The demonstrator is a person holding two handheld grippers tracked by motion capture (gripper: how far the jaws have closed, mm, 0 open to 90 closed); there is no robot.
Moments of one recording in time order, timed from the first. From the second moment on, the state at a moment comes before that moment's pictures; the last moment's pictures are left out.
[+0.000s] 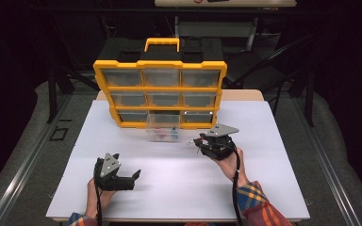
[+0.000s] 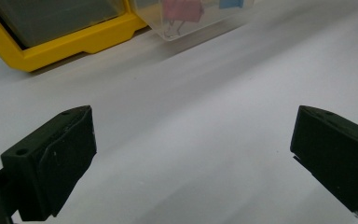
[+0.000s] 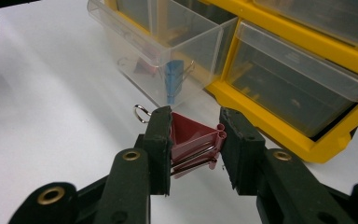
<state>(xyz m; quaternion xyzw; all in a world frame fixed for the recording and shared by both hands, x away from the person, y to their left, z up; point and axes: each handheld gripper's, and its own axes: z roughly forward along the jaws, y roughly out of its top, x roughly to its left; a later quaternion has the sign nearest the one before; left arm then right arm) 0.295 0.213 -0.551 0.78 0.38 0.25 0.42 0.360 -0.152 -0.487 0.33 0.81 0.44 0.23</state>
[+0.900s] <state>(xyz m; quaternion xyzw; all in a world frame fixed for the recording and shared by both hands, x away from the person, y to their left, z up) 0.296 0.210 -0.551 0.79 0.38 0.25 0.42 0.375 -0.138 -0.444 0.31 0.80 0.45 0.24</state>
